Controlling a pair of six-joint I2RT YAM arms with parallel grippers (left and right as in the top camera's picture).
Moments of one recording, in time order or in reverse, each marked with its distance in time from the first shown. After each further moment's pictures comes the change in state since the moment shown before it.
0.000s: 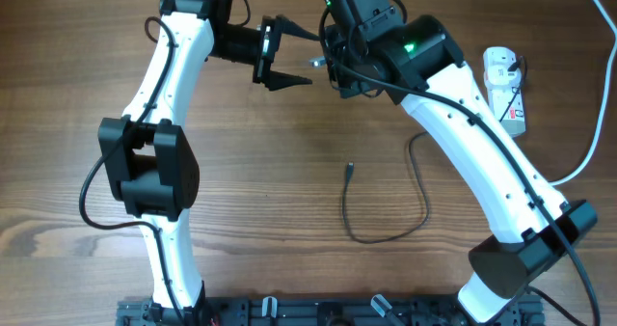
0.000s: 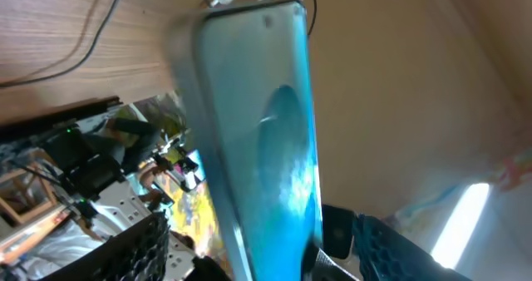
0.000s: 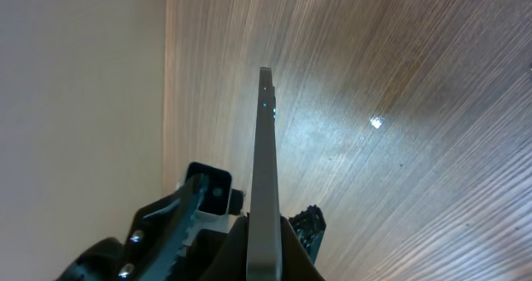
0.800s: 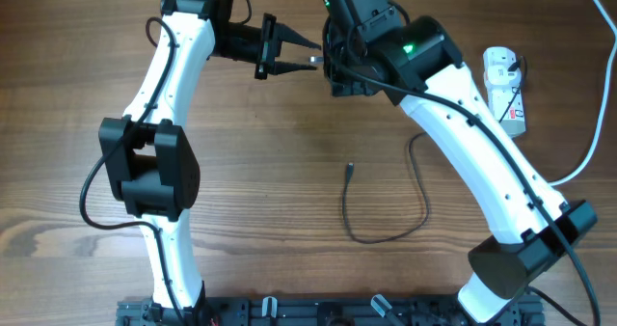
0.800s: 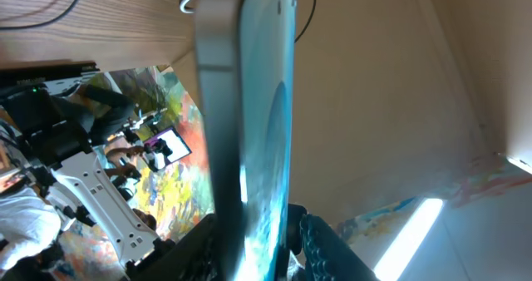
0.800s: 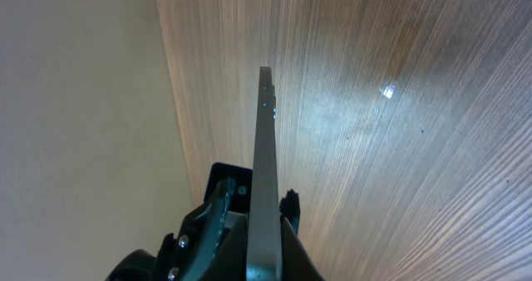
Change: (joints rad) left arm -0.003 0.000 0.000 0.026 0.044 -0.178; right arm 0.008 0.000 0.000 0.007 -0.020 0.200
